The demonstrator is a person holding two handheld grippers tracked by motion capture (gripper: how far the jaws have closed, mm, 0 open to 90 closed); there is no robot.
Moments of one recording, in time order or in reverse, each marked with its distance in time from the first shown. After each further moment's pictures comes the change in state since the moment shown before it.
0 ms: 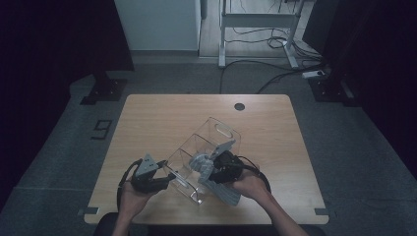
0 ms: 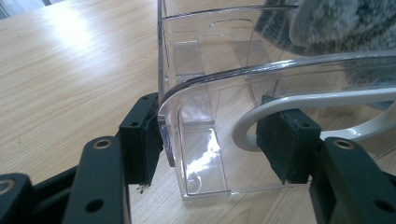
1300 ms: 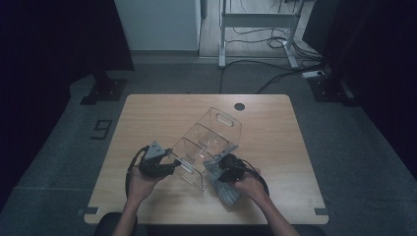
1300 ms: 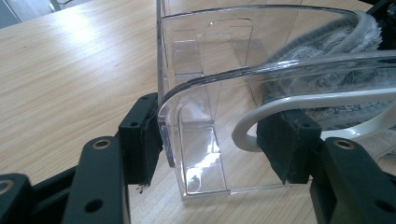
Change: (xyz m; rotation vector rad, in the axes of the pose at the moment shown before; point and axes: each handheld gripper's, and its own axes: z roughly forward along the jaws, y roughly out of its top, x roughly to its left) left arm 0.023 0.023 0.033 0.009 0.016 -0.020; right arm -0.042 -0.042 0.056 0.062 -0.101 0.102
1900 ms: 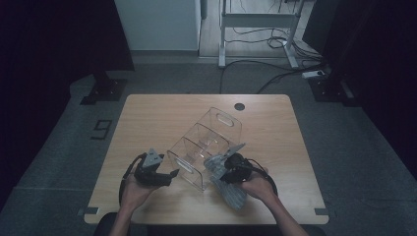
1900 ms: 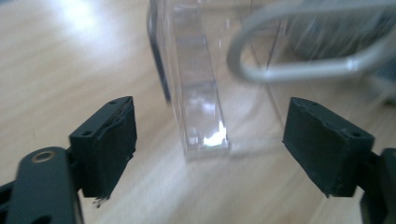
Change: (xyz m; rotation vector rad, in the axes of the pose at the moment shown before) left arm -0.005 -0.027 -0.013 0.086 0.020 0.033; right arm 0.006 0.000 -0.042 -0.016 0.053 -0.021
